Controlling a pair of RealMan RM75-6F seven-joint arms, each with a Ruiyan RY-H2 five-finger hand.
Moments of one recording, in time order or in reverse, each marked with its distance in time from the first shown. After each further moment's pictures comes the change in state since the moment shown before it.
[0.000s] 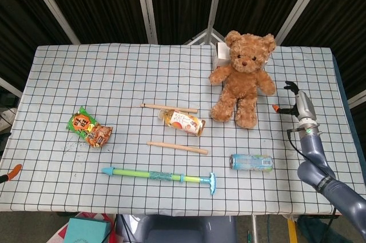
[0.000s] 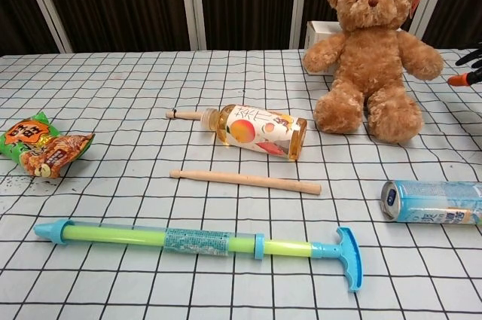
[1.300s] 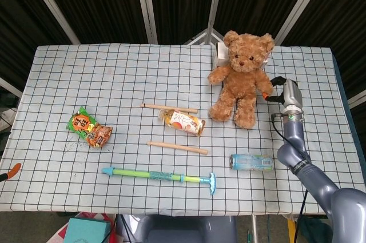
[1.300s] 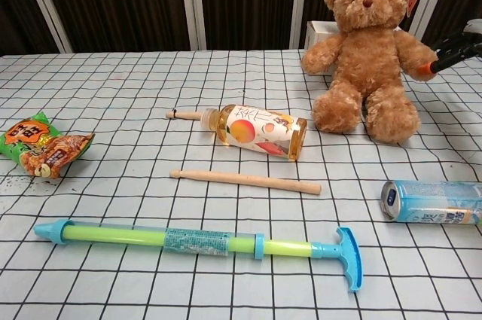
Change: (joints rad) left arm -0.011 -0.001 -0.009 0.004 -0.028 -0.017 0.015; right arm 0.148 -0.166 0.077 0.229 0.142 -0.027 -0.186
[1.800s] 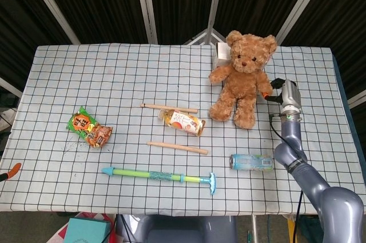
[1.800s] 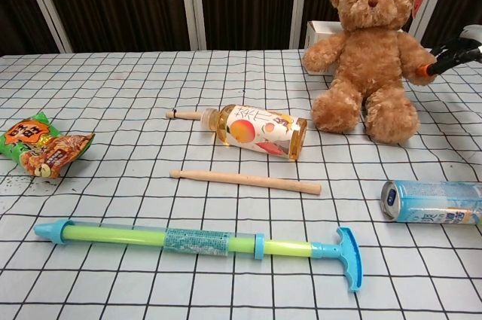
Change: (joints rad) left arm 0.000 -0.002 -0.001 -0.001 -0.003 0.004 0.010; right arm 0.027 -0.070 0.010 0.124 -0.034 -0.028 0.029
